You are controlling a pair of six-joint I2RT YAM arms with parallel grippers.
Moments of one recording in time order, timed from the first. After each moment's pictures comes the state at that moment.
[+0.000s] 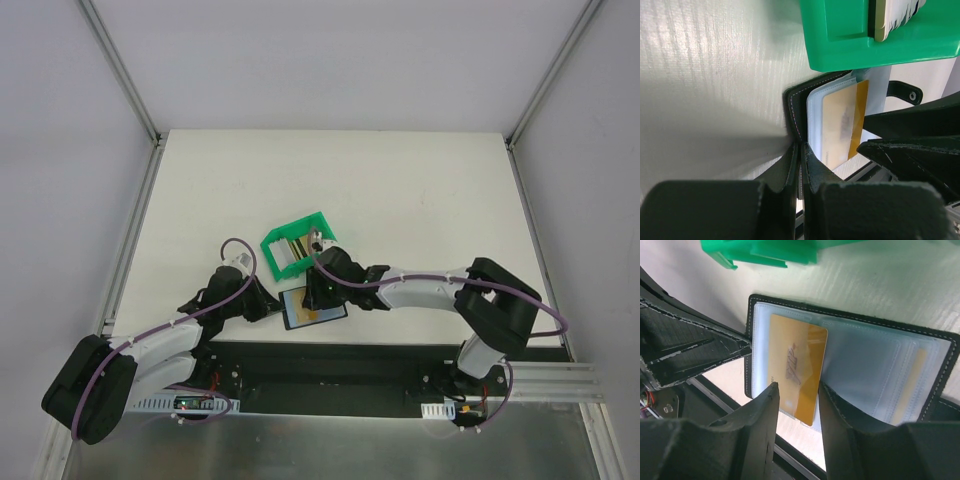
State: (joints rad) left arm -0.50 0.97 0.11 0.12 0.29 -0.97; right arm 1.07 1.65 0.85 -0.06 -0.01 0.78
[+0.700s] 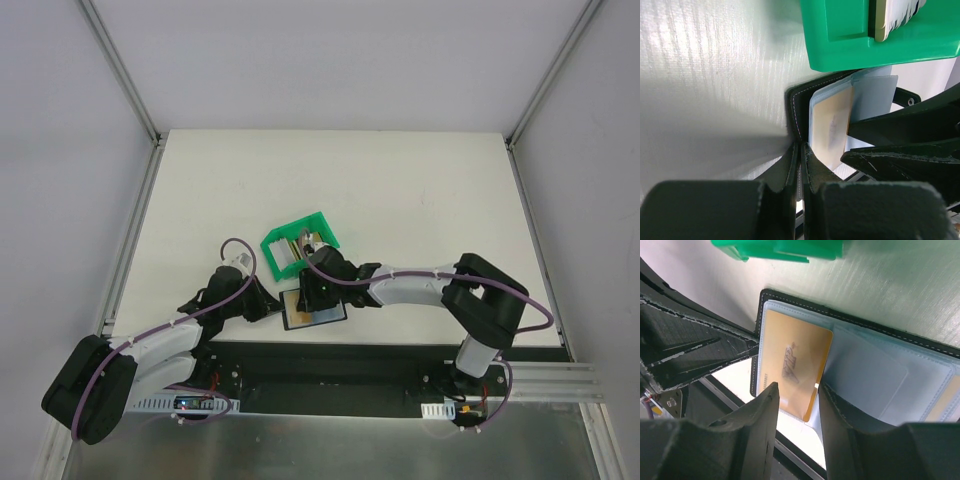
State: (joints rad) left arm -0.50 0.97 0.11 0.11 0.29 -0.97; right arm 1.08 1.73 0.91 -0.07 -0.09 0.77
